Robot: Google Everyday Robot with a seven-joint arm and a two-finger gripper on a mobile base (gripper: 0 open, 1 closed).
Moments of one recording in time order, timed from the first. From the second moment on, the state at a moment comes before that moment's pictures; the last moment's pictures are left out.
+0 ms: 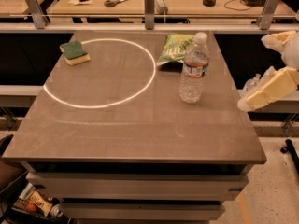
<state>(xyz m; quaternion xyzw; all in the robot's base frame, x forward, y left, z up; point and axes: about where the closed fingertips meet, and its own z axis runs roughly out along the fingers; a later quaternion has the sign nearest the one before) 0.479 -0.223 0.960 -0.49 0.78 0.09 0.37</state>
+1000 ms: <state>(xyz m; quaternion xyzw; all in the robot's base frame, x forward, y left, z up) 0.518 -0.192 0.979 -0.41 0.70 0.20 0.55</state>
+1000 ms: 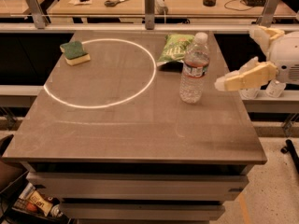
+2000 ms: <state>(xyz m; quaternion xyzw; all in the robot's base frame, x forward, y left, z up) 0.532 -0.151 0.959 -0.37 0.67 0.25 0.60</state>
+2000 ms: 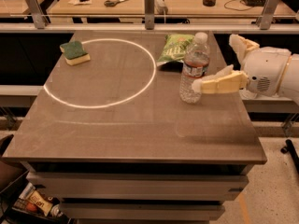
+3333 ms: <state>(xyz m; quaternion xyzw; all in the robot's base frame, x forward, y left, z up) 0.560 -0.116 0.941 -0.35 0.64 0.26 0.63</state>
